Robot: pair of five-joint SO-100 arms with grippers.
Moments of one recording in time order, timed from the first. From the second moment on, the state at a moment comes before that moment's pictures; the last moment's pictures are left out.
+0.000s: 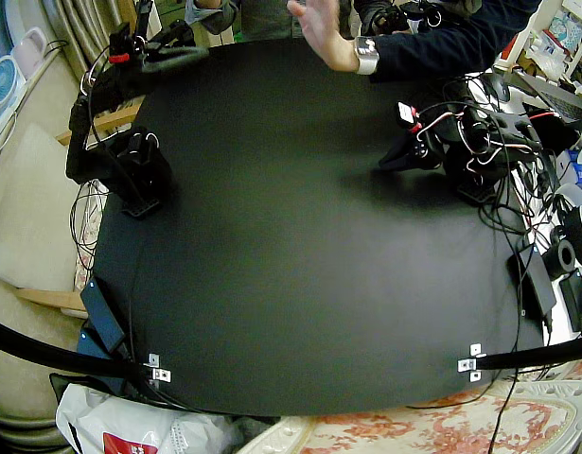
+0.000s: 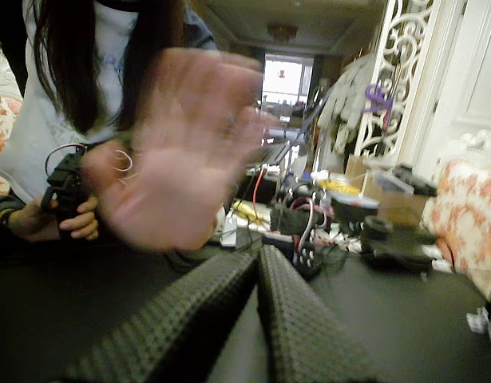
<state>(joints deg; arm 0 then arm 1) -0.3 184.4 180.9 46.3 -3.1 -17.5 178.9 130.2 28.9 -10.3</state>
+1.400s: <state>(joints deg) -0.3 184.4 180.9 46.3 -3.1 -12.7 187.1 141.0 12.8 -9.4</state>
